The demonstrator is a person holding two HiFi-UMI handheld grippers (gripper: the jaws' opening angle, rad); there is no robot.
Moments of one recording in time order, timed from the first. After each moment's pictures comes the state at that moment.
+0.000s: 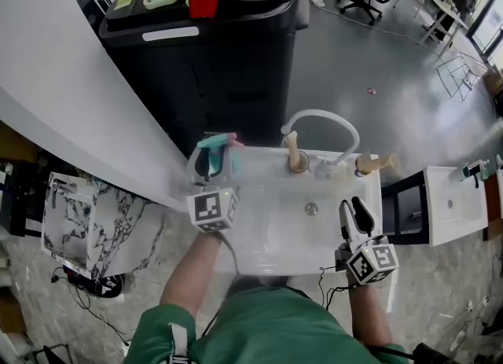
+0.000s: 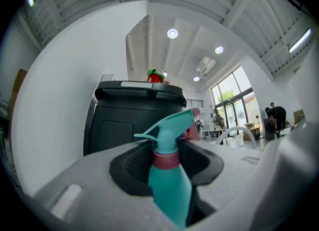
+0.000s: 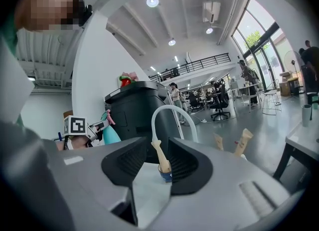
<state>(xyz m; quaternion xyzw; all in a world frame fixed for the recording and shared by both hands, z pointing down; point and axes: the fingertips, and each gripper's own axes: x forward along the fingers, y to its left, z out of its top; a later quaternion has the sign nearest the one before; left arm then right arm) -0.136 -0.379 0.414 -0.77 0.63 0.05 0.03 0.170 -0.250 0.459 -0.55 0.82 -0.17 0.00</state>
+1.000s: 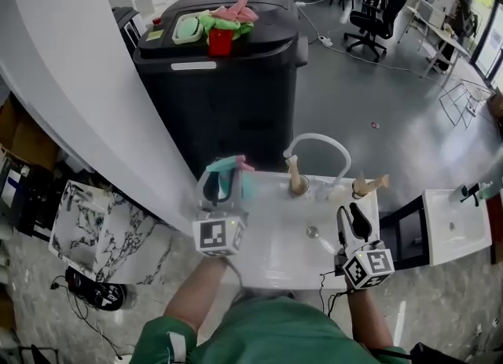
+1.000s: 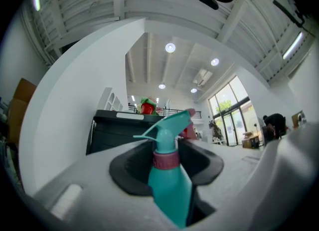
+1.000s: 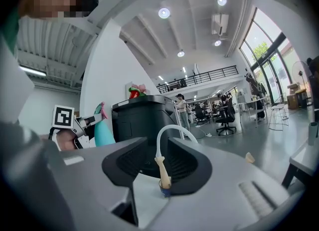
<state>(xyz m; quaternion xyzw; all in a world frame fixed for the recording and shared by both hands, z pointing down) -0.110 -0.293 0.324 -0.78 0.62 0.10 0.08 0.170 -0.230 0.398 -0.54 0.84 -0.09 0.02</state>
